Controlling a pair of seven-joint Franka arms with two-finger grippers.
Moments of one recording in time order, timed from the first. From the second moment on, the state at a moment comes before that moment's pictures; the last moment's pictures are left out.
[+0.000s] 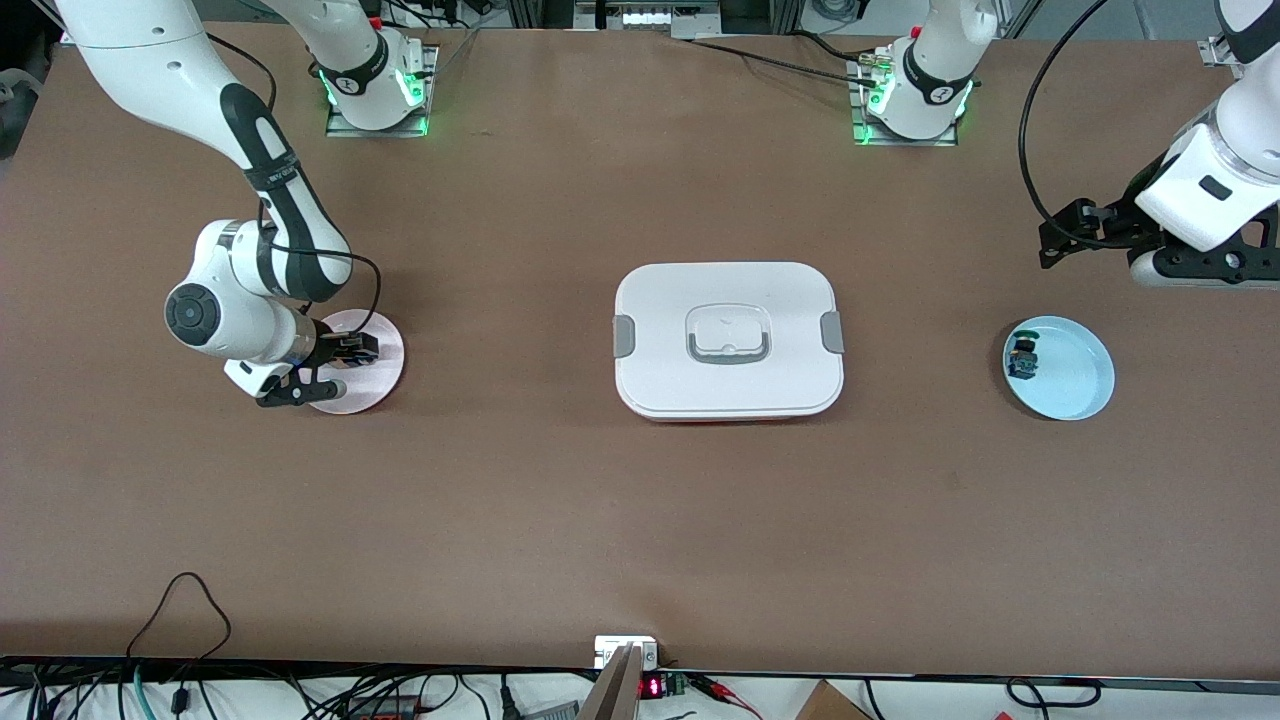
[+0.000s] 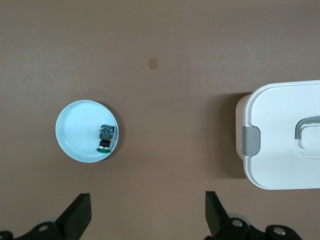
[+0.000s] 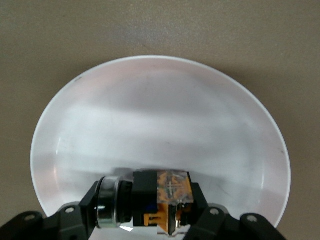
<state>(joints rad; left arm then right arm) -0.03 -0.01 -0.05 -1.66 0.01 1.63 -0.07 0.10 0.48 -0.05 -2.08 0.13 2.38 -0.20</state>
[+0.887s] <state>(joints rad) -0.03 -0.01 -0.05 -1.66 0.01 1.63 -0.07 0.13 0.34 -0.04 -1.81 0.13 1.98 -0.24</state>
